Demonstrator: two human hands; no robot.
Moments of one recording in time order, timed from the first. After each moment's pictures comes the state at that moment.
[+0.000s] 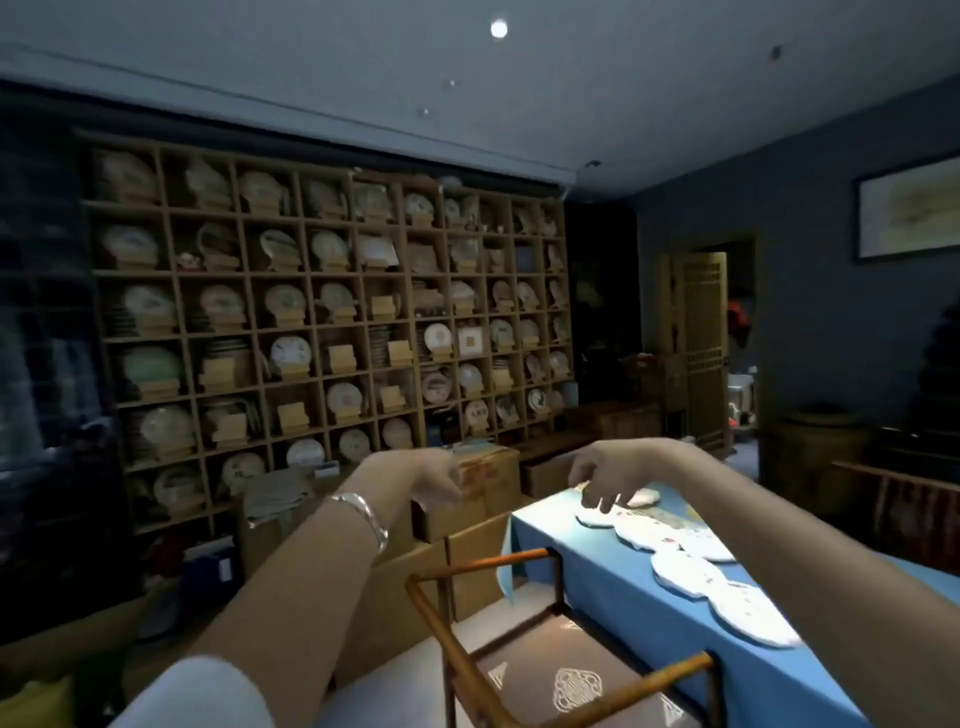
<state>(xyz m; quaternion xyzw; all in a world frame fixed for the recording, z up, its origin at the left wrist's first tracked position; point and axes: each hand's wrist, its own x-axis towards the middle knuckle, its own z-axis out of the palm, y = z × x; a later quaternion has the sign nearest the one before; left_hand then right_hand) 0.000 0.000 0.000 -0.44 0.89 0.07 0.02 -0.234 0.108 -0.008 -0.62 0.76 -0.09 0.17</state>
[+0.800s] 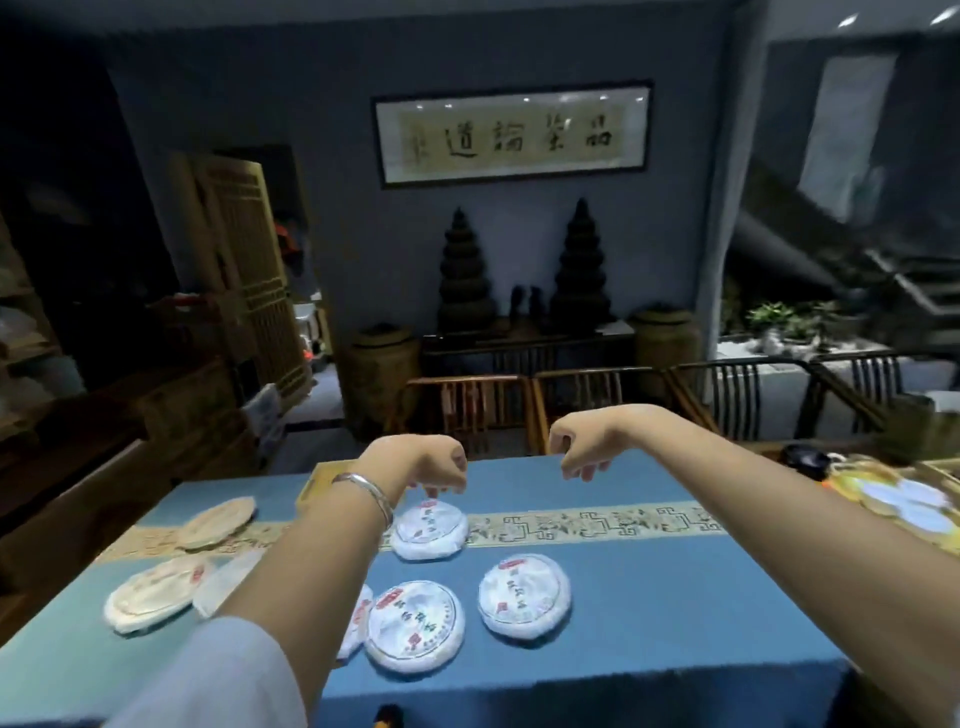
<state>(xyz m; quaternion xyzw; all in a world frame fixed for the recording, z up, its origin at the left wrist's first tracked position) -0.678 -0.099 -0.116 0.03 0.98 0.09 0.17 -0.700 0.132 -0.091 -0.19 0.96 -0.10 0.20</state>
